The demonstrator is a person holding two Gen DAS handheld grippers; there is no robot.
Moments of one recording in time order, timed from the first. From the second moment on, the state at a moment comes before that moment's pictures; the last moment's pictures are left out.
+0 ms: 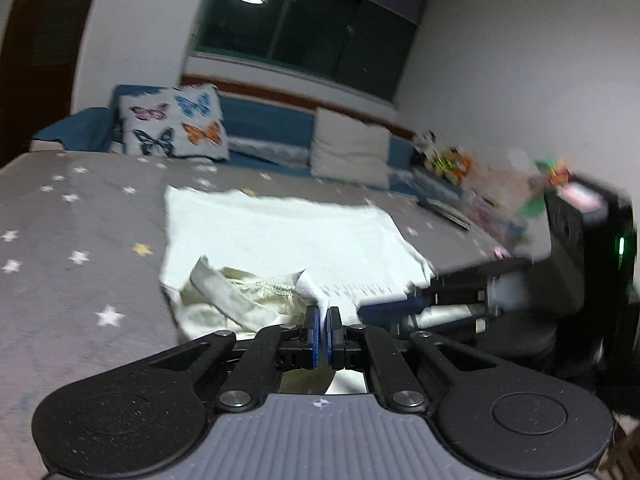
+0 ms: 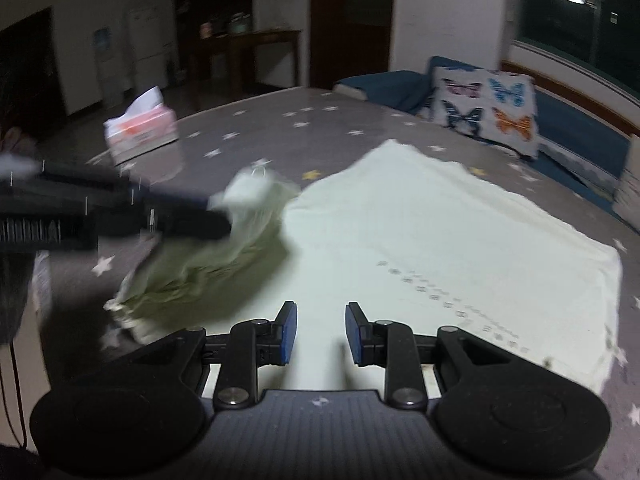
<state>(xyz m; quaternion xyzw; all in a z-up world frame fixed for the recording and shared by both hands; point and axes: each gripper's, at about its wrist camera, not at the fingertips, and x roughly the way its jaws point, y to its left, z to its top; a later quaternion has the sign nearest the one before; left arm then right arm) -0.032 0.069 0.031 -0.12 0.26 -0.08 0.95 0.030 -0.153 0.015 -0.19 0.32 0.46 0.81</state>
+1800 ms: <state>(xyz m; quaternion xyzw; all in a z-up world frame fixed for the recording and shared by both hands) -0.075 0.082 -0.011 -0.05 0.32 -0.10 0.94 0.083 -0.096 -0.009 -0.05 0.40 0.47 0.79</state>
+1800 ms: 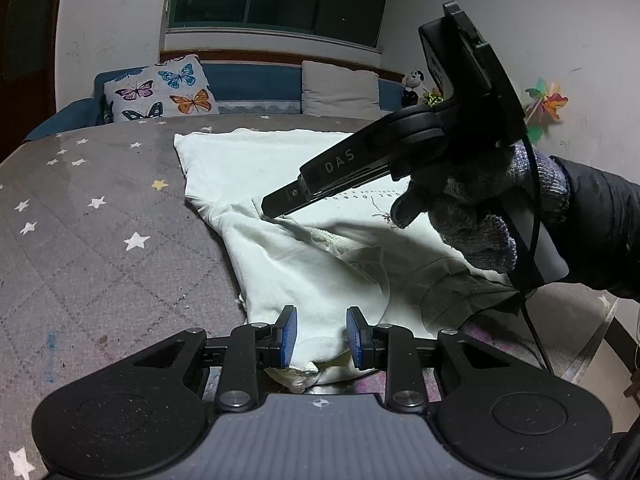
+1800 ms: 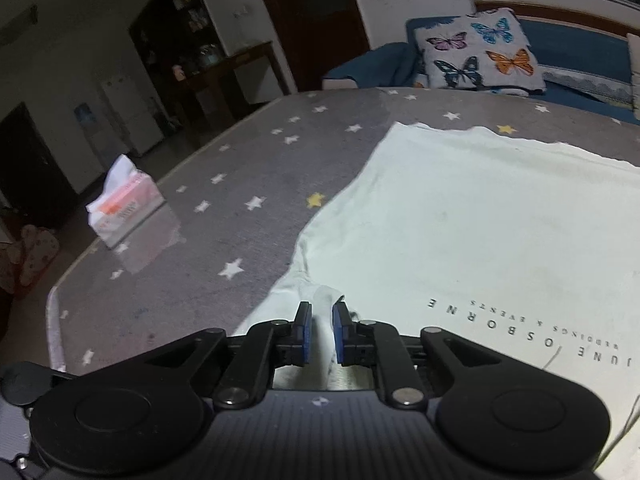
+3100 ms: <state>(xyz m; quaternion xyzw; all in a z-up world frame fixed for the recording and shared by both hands) -0.038 0.094 0.014 -0.04 0.29 -0.06 0.95 0.043 -0.142 -0.007 -0.12 0.39 0.48 0.78</state>
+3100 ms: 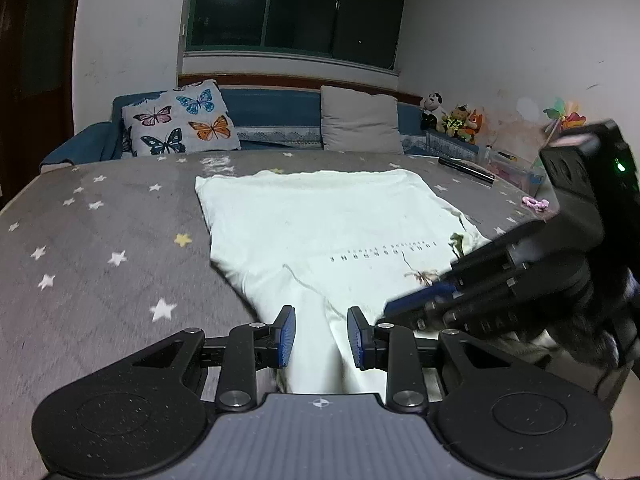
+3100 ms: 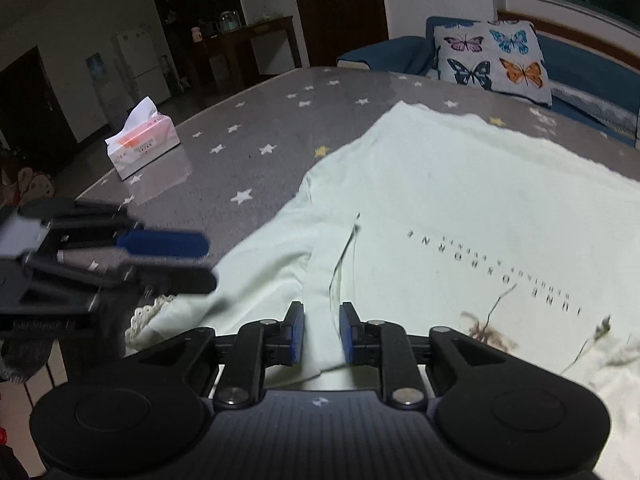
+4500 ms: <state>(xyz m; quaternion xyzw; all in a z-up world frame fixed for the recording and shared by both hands) -0.040 0.092 -0.006 -0.01 0.32 -0.08 0.94 0.056 -0.103 -0.006 -0.10 0.36 0.52 0.77</state>
